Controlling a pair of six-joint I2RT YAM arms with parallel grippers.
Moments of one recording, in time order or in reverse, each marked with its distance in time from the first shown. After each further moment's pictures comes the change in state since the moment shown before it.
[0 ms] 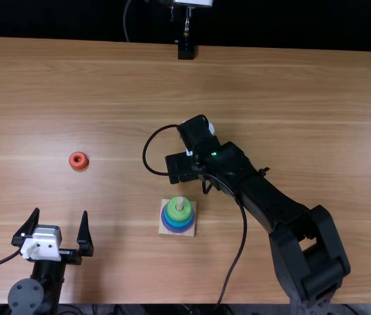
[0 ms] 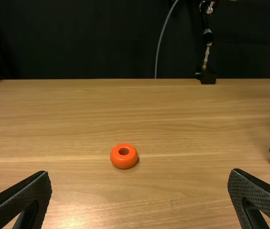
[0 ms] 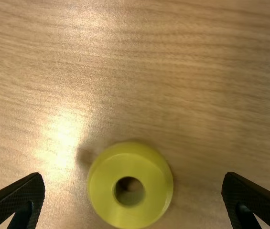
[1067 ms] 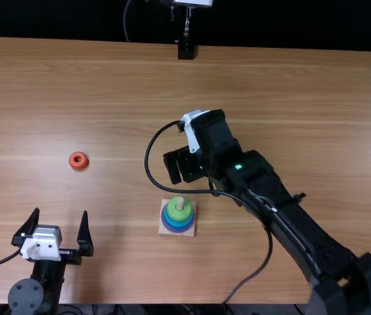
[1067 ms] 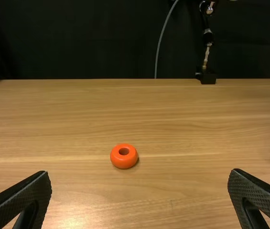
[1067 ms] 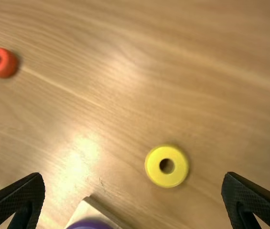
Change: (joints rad) left arm 0.000 0.000 0.000 0.000 0.000 0.000; right arm 0.013 -0.269 -0.048 0.001 -0.112 -0.117
